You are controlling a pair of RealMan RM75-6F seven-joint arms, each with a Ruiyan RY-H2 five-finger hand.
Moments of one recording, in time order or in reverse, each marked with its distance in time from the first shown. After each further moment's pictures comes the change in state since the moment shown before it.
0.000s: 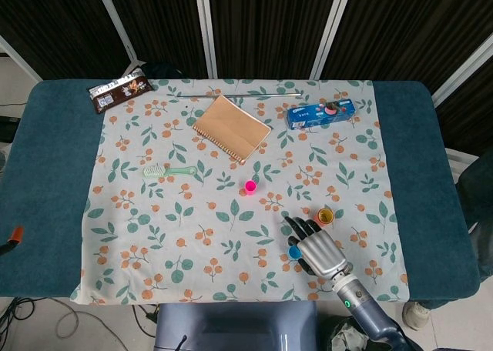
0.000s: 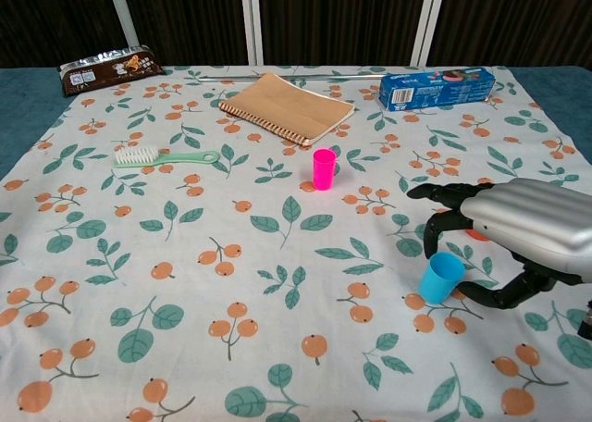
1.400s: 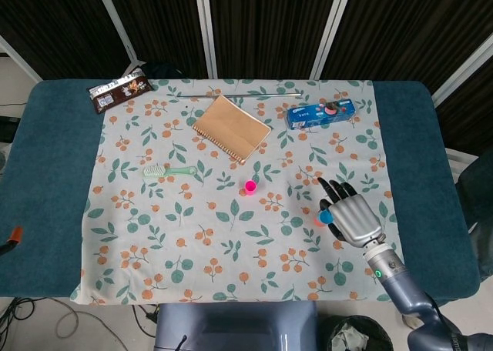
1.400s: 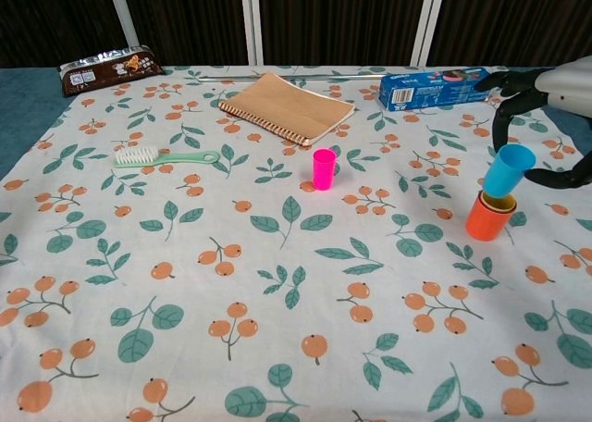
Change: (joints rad) left arm 0.002 -0.004 0.000 -0.002 -0.004 0.005 0.009; right arm 0.064 0.285 0.129 -0.126 0.128 -0.035 -0.004
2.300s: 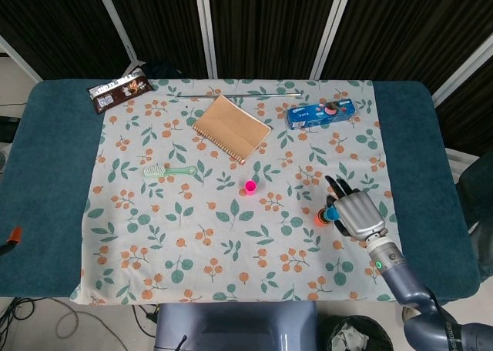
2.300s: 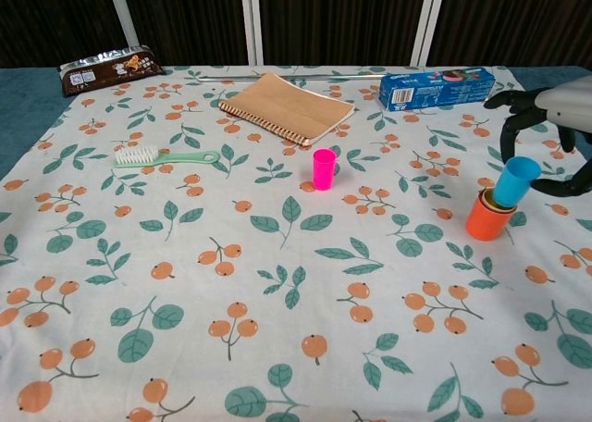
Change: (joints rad) left arm 0.001 -0.003 -0.001 0.002 -0.001 0.004 0.008; right arm 0.038 -0.035 -0.014 0.086 0.095 -0.037 0.003
